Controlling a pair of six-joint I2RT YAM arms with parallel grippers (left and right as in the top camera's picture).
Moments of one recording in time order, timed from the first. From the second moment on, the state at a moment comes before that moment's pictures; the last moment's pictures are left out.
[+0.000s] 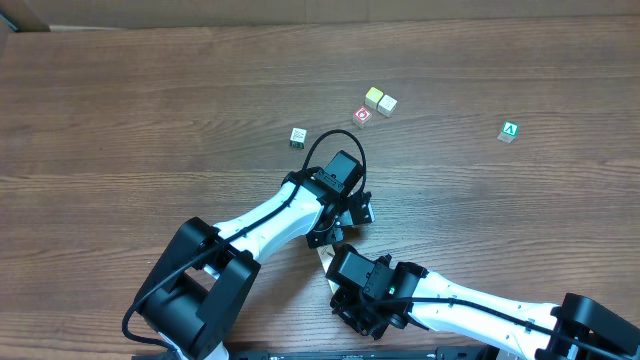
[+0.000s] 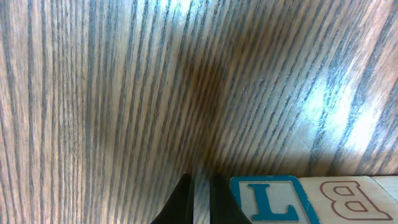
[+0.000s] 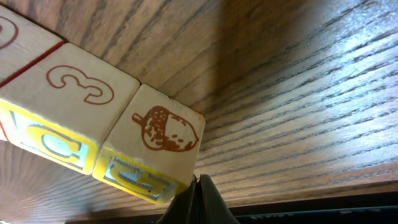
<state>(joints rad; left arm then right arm) -0.67 1.83 1.08 -0.69 -0.04 0.66 1.08 1.48 0.67 -0.48 -0.30 1.79</state>
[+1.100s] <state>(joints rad) -0.69 1.83 1.08 -0.67 -0.05 0.63 1.09 1.48 0.67 -0.45 -0.30 1.79</state>
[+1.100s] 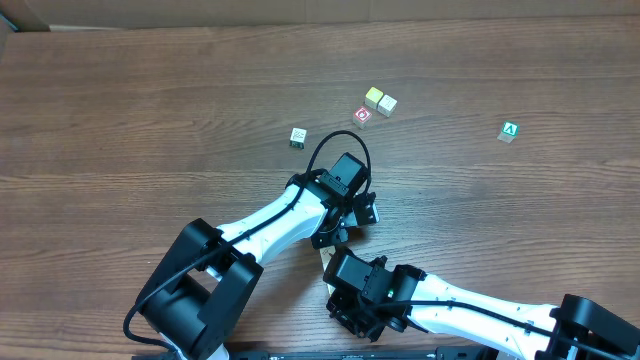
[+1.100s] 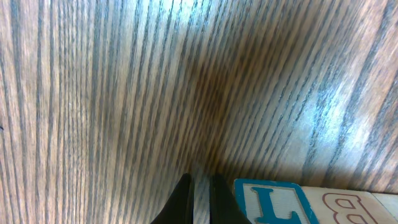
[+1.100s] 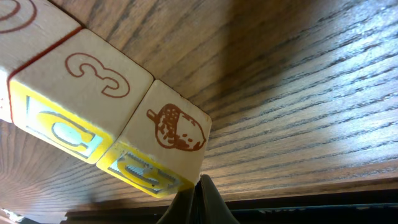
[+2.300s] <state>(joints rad) -0.69 1.83 1.08 -0.65 -0.05 0.63 1.09 1.48 0.67 -0.42 -0.30 1.79</state>
